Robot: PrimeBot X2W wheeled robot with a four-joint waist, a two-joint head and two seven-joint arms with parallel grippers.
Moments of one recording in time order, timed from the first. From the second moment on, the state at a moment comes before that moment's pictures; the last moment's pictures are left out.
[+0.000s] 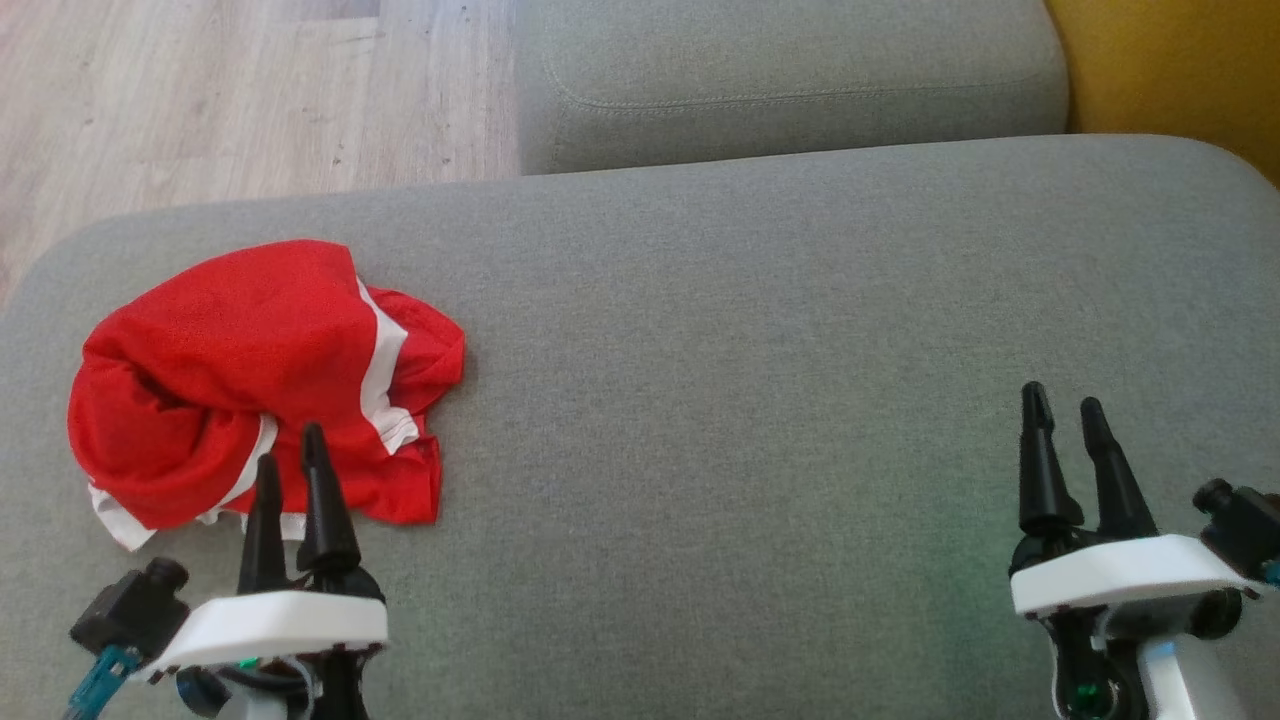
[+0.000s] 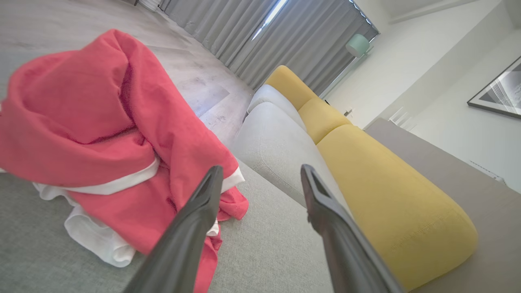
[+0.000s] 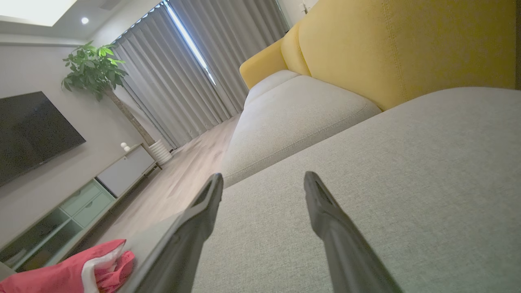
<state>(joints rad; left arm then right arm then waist) 0.01 0.04 -0.07 0.09 -0.79 -0.05 -0.09 -0.01 -0.04 -0.01 0.16 0.55 0.13 -0.09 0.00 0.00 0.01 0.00</state>
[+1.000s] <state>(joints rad) 0.01 0.06 -0.20 0.05 -0.30 -0.02 -0.18 -0.01 -0.04 0.03 0.10 0.10 0.13 -0.18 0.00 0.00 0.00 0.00</state>
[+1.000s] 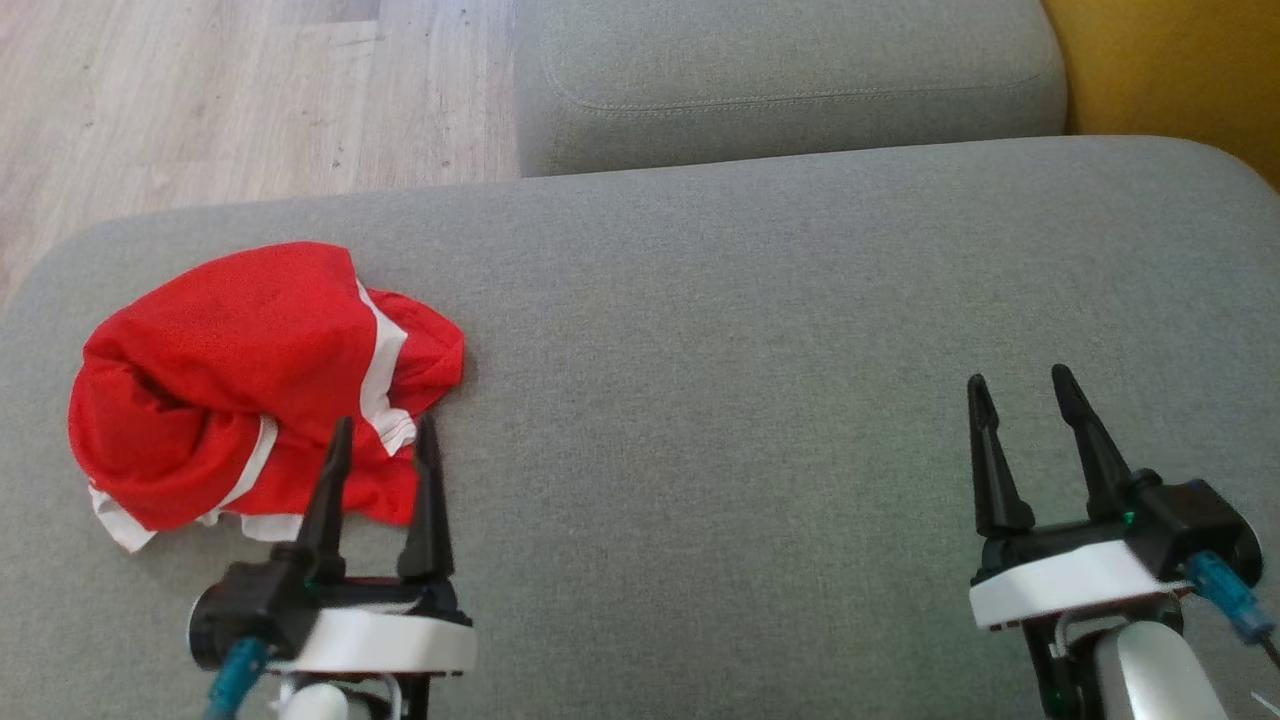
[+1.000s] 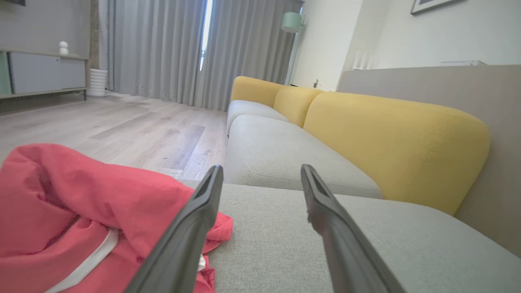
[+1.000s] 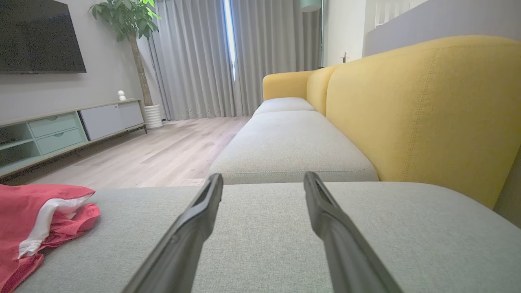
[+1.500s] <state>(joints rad) 0.01 0.11 -0.30 0.03 -0.11 0.06 -0.22 -0.01 -0.04 0.06 0.08 -0.09 0.13 -0.22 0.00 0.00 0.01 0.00</state>
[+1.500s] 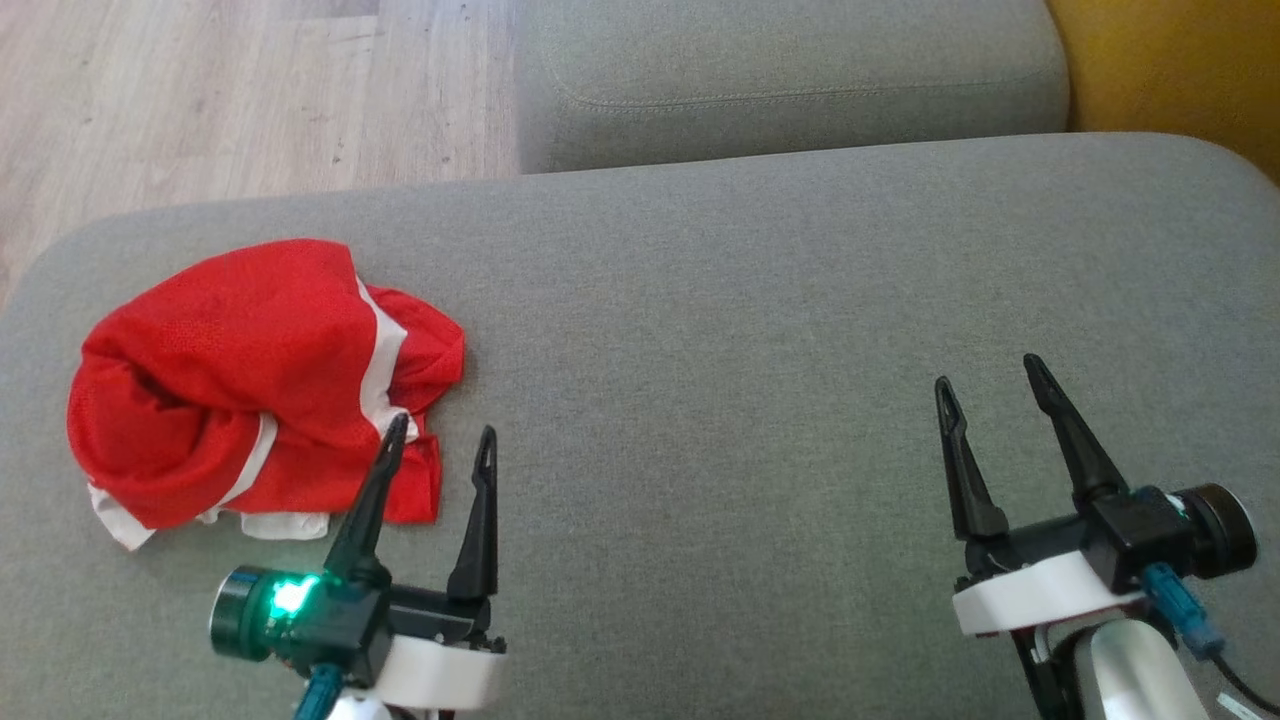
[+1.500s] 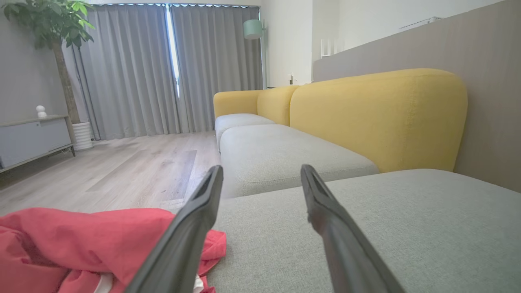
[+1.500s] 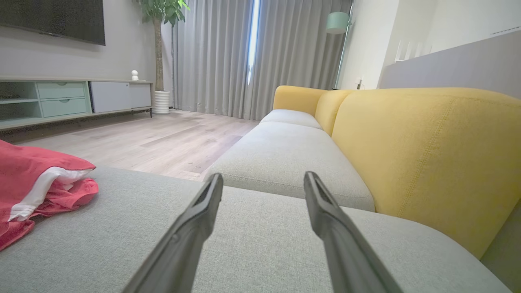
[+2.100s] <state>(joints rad) 0.07 0.06 -0.19 0.07 -0.22 -0.05 -0.25 0.02 -0.04 0.05 0.15 0.28 0.13 -0.25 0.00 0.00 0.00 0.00</state>
